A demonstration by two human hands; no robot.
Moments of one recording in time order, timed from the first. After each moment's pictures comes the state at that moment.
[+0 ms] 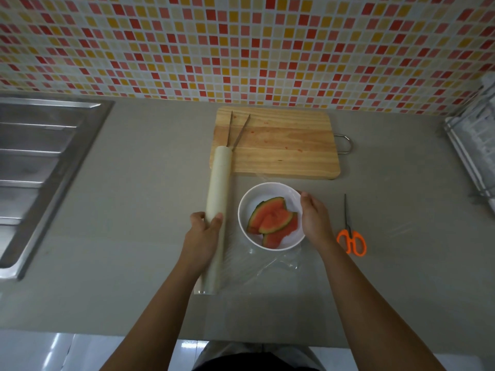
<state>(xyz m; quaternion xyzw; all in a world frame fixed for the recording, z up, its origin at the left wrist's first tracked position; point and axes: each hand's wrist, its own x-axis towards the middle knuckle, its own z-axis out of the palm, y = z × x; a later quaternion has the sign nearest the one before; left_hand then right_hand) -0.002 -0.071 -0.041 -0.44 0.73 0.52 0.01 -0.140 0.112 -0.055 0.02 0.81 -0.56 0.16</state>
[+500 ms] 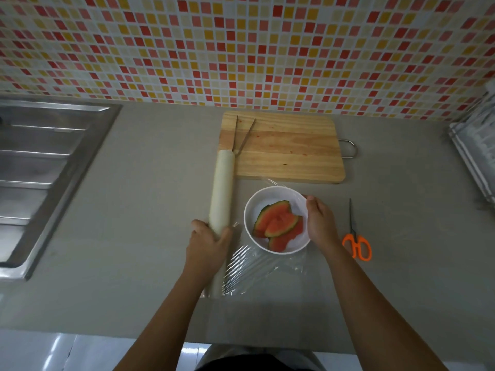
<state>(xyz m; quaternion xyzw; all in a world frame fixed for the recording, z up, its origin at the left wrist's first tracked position) 0.007 -0.058 -0.044 -0.43 0.80 0.42 -0.02 -0.141 0.119 -0.062 0.01 0.83 -0.55 0.14</state>
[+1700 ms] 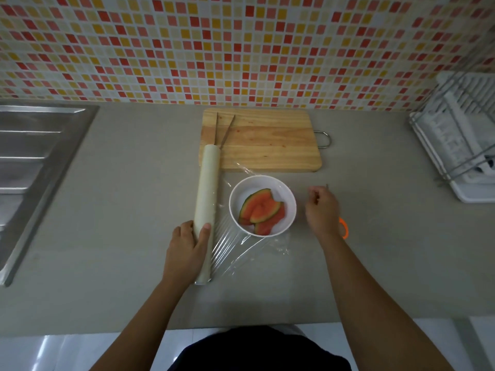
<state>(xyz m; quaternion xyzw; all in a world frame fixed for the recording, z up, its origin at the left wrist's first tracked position) 0.040 -0.068 -0.065 -0.35 0.85 0.39 -0.06 -0.136 0.151 -0.045 0.05 0.92 -0.39 0.02</state>
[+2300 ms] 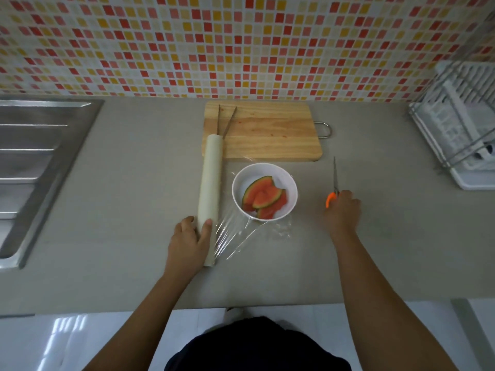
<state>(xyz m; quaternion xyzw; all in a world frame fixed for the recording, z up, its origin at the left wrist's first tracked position) 0.059 -0.059 -0.064 -0.36 0.85 0.38 -0.05 -0.118 0.187 -0.048 0.13 0.97 -0.22 0.02</state>
